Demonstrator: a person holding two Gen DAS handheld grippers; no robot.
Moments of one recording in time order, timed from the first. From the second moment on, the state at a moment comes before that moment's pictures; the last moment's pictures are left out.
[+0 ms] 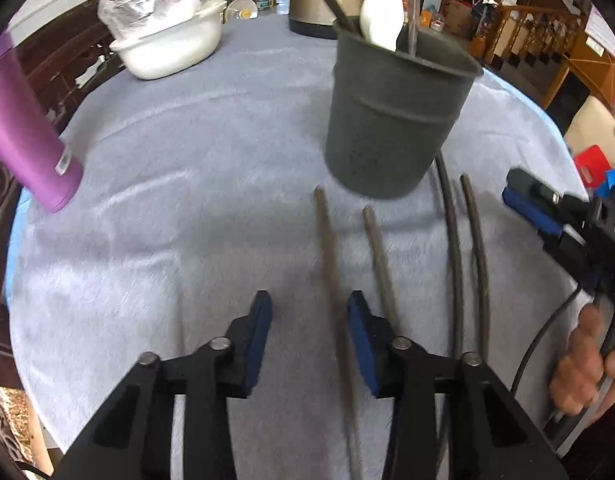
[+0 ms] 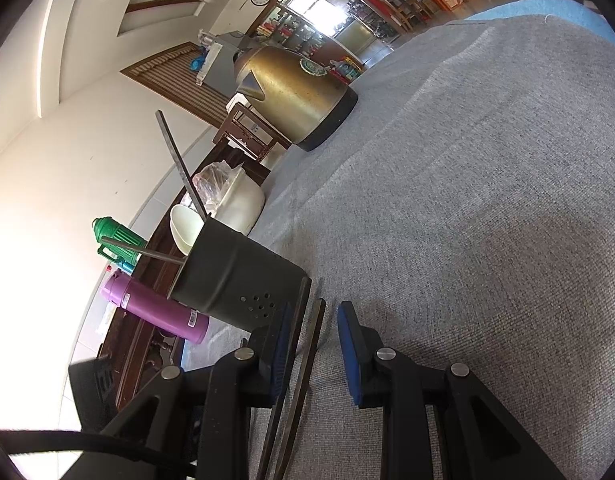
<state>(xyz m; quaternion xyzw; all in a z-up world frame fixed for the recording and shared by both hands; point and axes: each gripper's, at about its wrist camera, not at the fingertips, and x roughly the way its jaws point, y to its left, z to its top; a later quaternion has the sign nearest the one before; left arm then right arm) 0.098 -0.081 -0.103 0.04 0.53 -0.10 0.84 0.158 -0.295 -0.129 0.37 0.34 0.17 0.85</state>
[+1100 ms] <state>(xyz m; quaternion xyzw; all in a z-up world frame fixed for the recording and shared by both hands) 0.194 -0.028 -0.101 -0.04 0.57 -0.16 0.81 0.204 -0.246 -0.109 0.24 0.50 0.09 0.83</state>
